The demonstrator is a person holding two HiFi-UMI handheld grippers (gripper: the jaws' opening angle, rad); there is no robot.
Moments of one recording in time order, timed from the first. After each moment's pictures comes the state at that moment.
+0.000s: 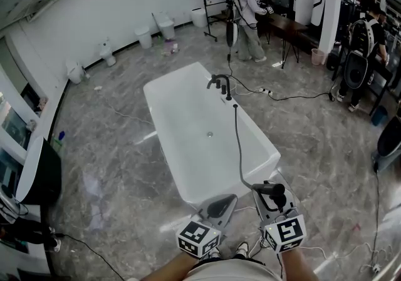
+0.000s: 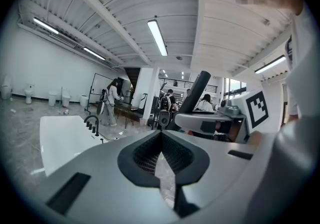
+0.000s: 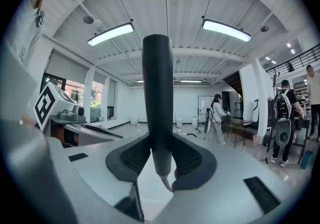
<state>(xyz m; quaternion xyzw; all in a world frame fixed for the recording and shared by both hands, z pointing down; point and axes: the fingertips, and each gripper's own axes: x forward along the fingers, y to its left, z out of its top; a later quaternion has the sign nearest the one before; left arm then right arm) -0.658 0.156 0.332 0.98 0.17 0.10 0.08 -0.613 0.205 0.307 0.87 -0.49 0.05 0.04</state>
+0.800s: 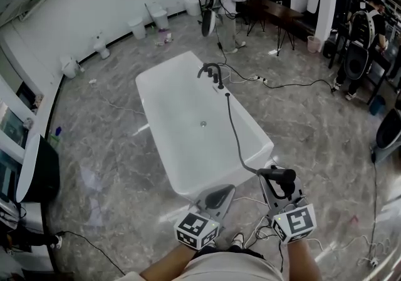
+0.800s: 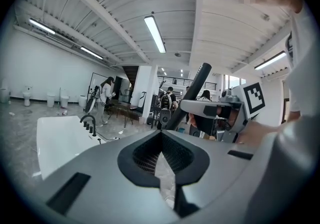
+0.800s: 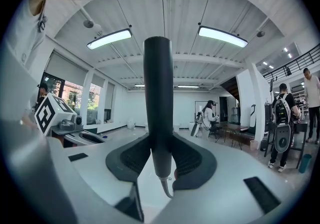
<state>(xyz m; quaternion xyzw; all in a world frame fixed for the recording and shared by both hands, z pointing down) -0.629 0.186 0.340 0.98 0.18 0.11 0.07 -0.573 0.251 0.285 0.88 -0.48 0.02 0.03</state>
